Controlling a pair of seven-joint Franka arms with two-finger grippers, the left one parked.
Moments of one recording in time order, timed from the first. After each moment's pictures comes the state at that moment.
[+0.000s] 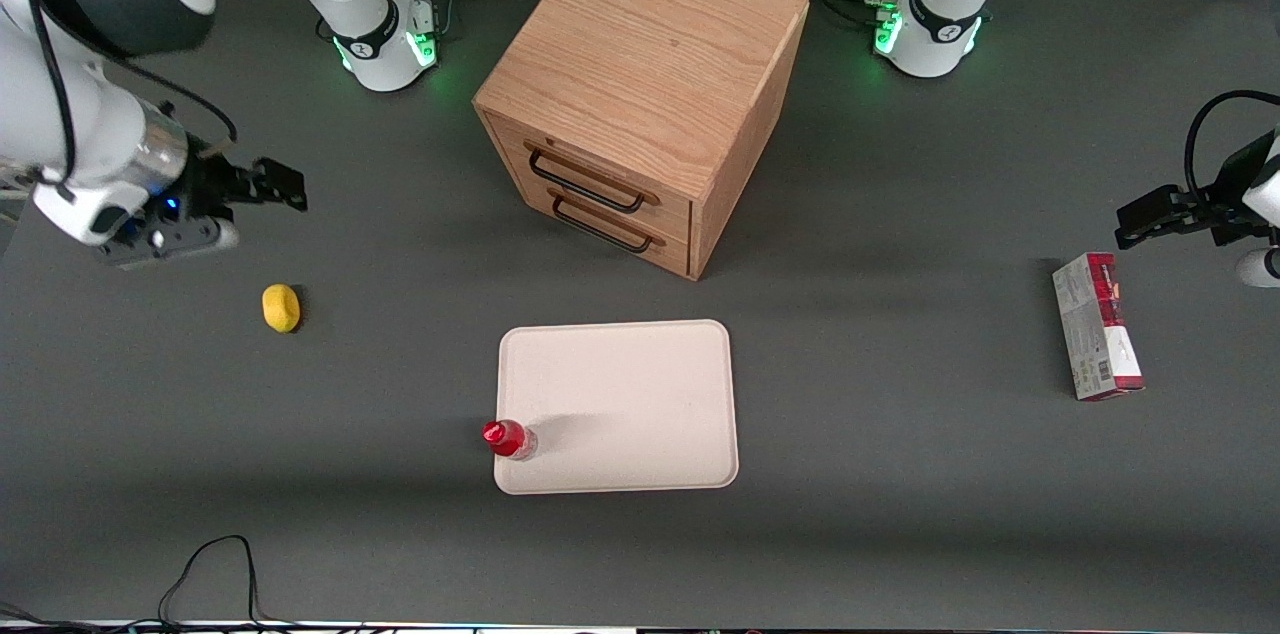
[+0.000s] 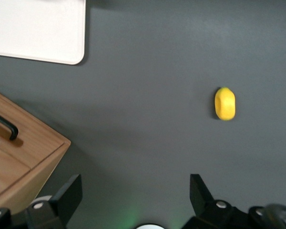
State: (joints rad) arm 0.19 -0.09 -0.08 -1.86 0.04 1.64 -0.04
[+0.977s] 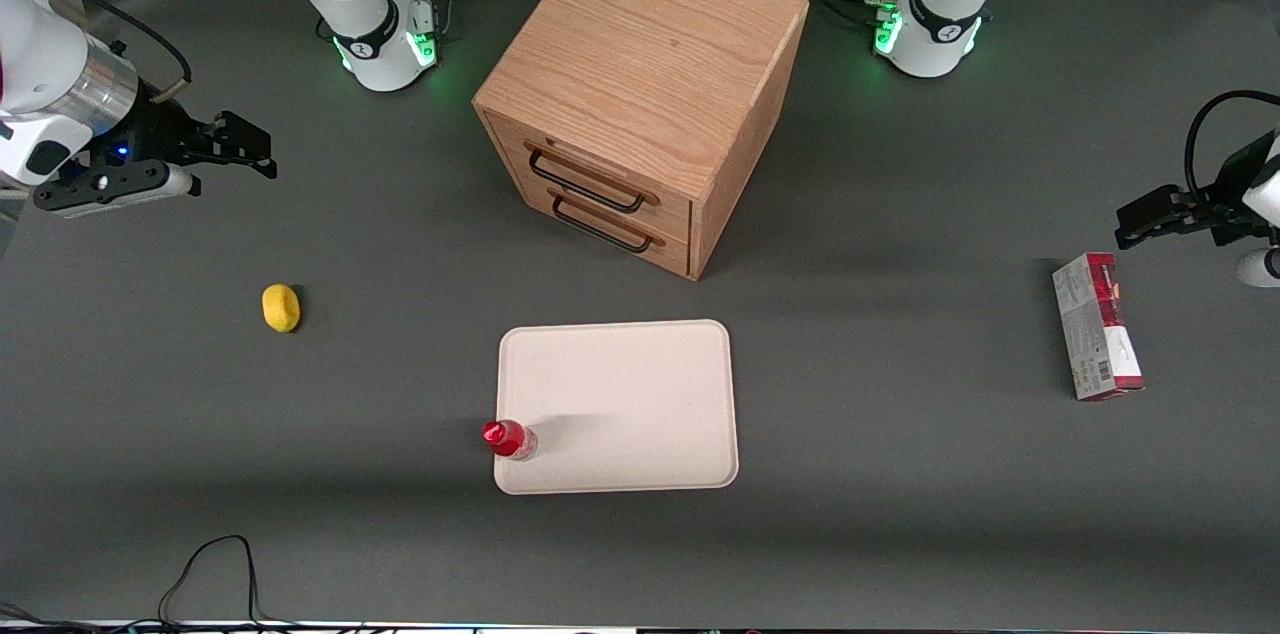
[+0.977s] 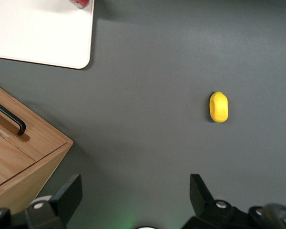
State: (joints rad) arm 0.20 -0.16 -0.11 -1.87 0.04 1.65 -0.06
